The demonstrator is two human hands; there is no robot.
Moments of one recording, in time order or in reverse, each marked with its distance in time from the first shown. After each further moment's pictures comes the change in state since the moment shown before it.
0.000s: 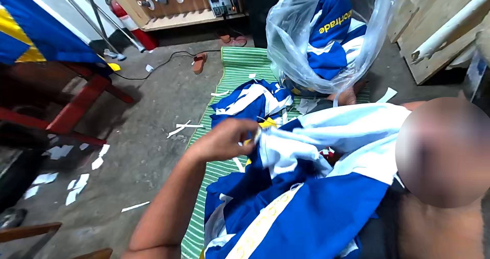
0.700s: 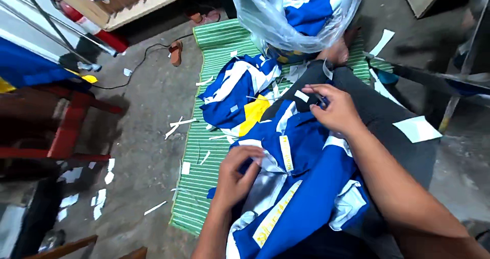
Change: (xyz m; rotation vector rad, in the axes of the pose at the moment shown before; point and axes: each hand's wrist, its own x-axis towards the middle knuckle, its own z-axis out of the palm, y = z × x) left_hand -0.075 -0.005 0.122 -0.131 0.350 -0.063; right_hand -0.021 0.114 0.007 -0.733 -0.115 0.373
